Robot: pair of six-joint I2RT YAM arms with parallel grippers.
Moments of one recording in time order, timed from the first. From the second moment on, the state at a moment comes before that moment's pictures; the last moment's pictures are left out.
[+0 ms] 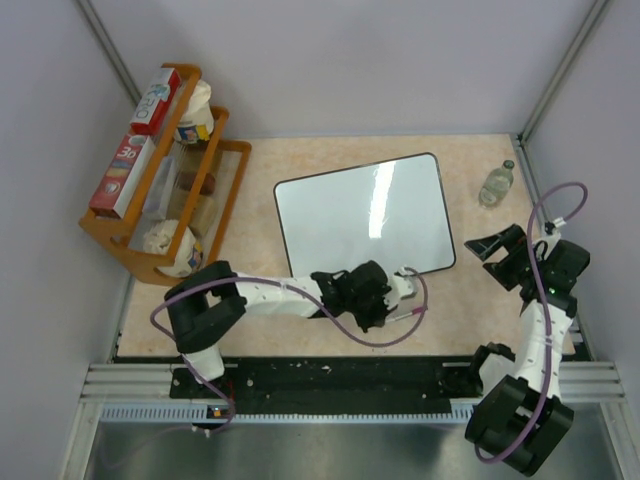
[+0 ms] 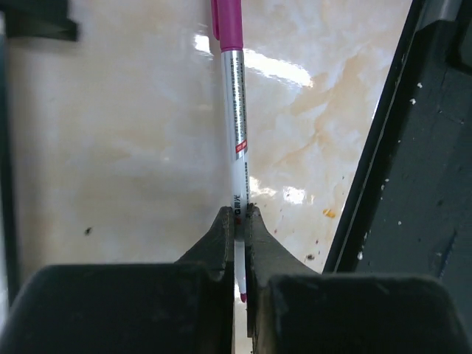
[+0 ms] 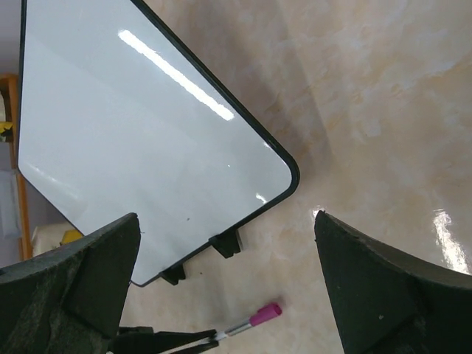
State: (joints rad) left arm -1.19 1.79 1.02 -0.06 0.19 -0.01; right arm -0.56 0.83 0.51 -0.35 -0.73 0.51
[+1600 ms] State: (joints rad) left arm -0.66 1.13 0.85 0.01 0.73 -0.42; right arm 0.46 1.30 0.49 1.09 -0.87 1.10
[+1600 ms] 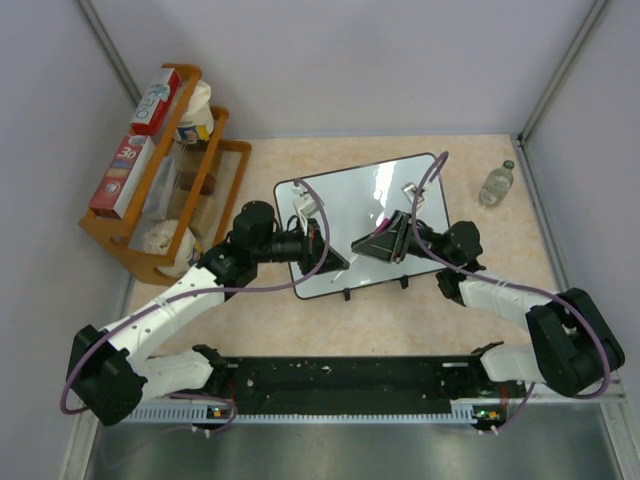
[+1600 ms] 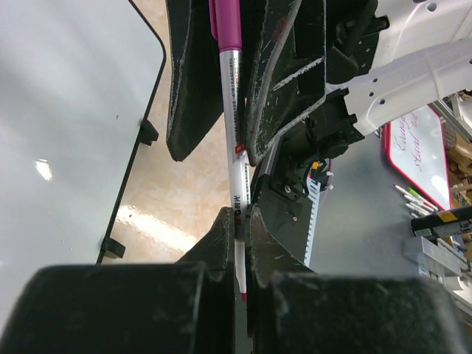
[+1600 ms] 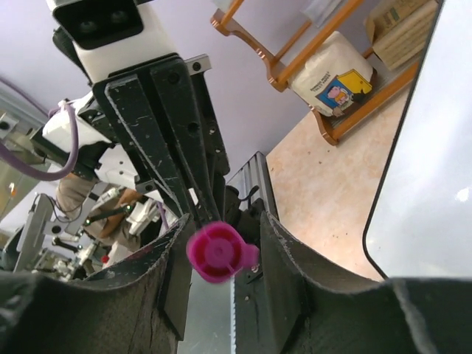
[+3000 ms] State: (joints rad) left arm -0.70 1.19 0.80 0.08 0.80 -0.39; right arm 0.51 0.89 0.55 0.36 -0.63 0.66
